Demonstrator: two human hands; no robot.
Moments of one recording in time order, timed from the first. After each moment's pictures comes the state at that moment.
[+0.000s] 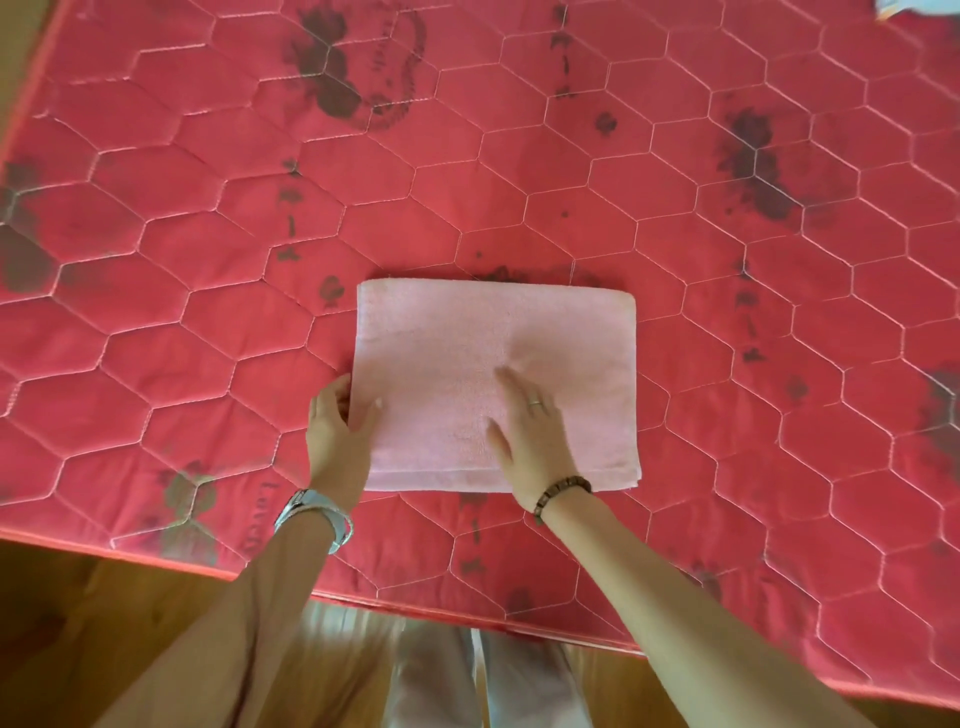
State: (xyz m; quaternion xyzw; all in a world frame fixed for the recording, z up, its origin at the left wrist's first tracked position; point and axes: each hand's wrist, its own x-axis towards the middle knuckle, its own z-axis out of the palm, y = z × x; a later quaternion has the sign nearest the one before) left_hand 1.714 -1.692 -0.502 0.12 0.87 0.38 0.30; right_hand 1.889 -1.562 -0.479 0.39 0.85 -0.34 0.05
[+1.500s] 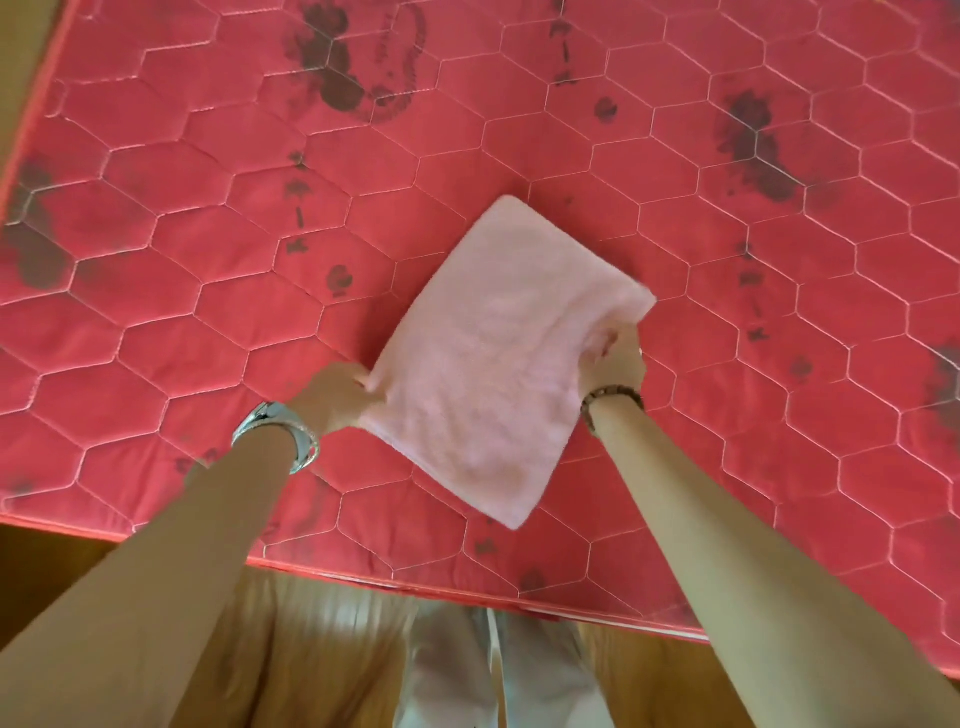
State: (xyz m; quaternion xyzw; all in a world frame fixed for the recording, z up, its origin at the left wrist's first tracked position) left_hand 1.658 -1.660 -0.464 0.29 0.83 0.05 0.47; right_hand 1.890 -1.490 -0.476 0.72 0.55 -0.40 -0.12
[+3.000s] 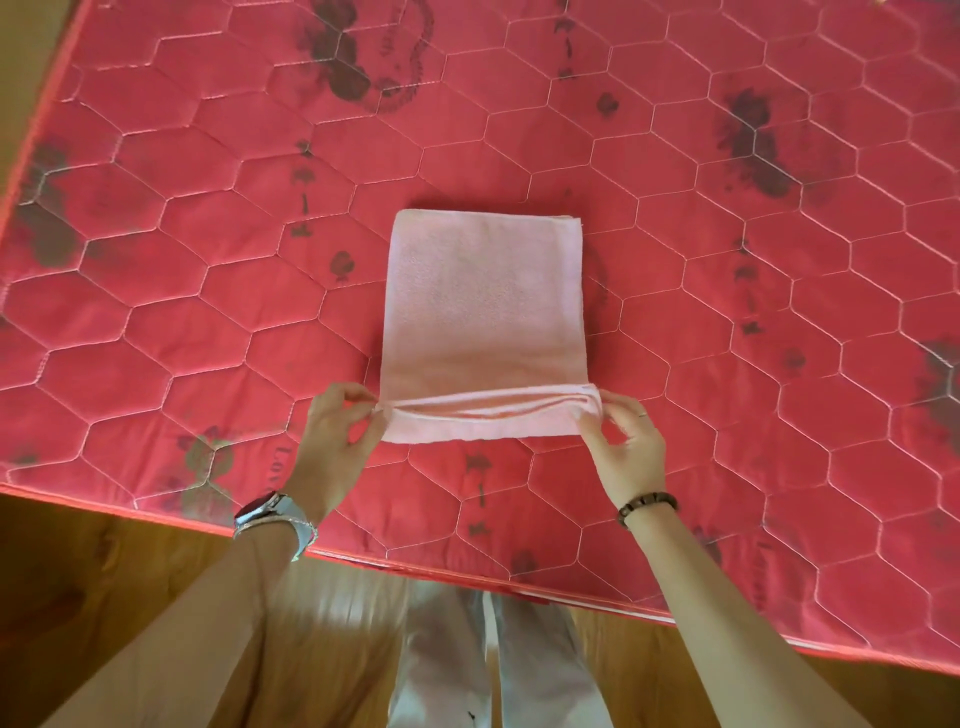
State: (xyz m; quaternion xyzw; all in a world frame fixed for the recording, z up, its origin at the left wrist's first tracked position) left_hand 1.713 -1.739 -0.481 0.35 0.84 0.28 0.30; right_hand 1.981 -1.564 -0.473 0.59 0.65 -0.46 -0.16
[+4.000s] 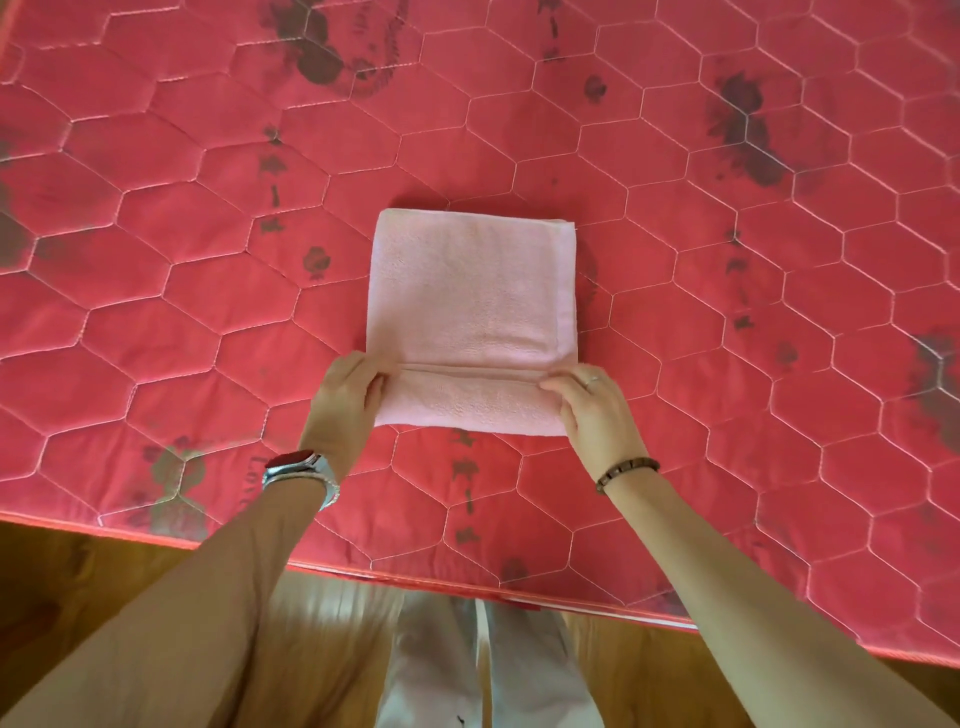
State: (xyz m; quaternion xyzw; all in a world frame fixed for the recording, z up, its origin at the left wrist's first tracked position) left_hand 1.707 -1.691 -0.513 0.46 0.82 0.28 0.19; right_hand 1.959 -1.529 -0.493 0.36 0.89 -0.24 -0.10
